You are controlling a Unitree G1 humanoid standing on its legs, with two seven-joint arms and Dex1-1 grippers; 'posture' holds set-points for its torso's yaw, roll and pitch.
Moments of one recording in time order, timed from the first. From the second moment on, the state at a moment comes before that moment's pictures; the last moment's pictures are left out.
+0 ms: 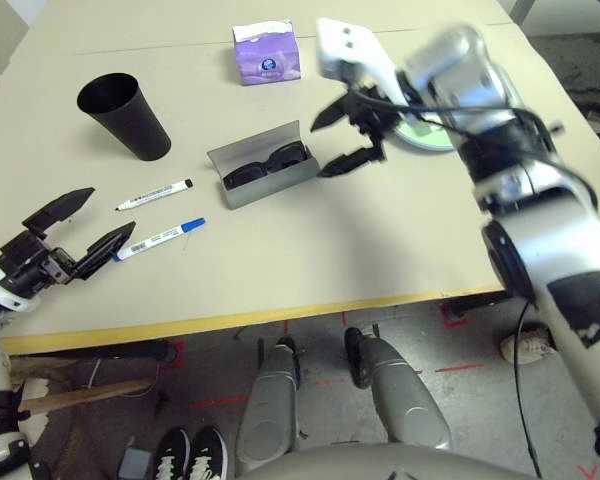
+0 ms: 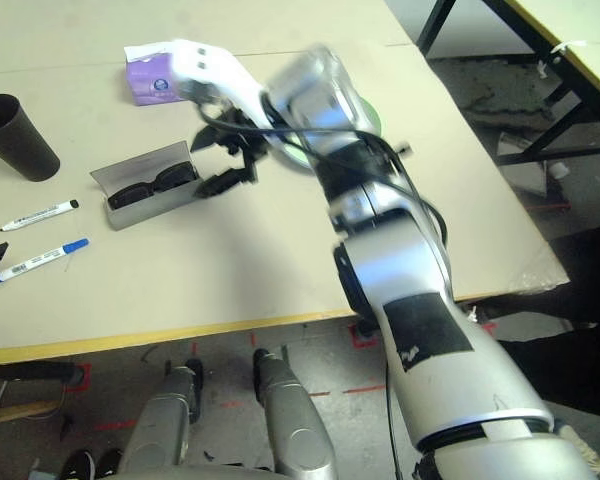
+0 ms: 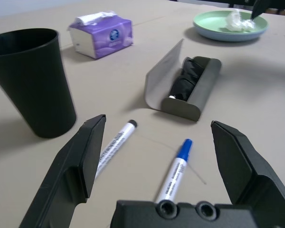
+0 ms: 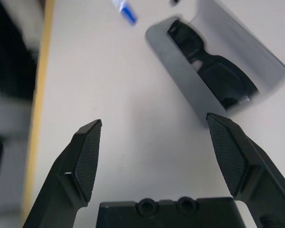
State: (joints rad) left arm -0.05 0.79 0.63 0.34 -0.63 -0.14 -1.26; right arm -1.12 -0.40 0.14 0.39 -0.02 0.50 1.54
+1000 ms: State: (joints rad) left arm -0.18 0.82 0.57 0.47 -0.60 -0.15 -1.29; right arm -0.32 -0.56 -0.21 -0.12 0.43 0.20 1.07
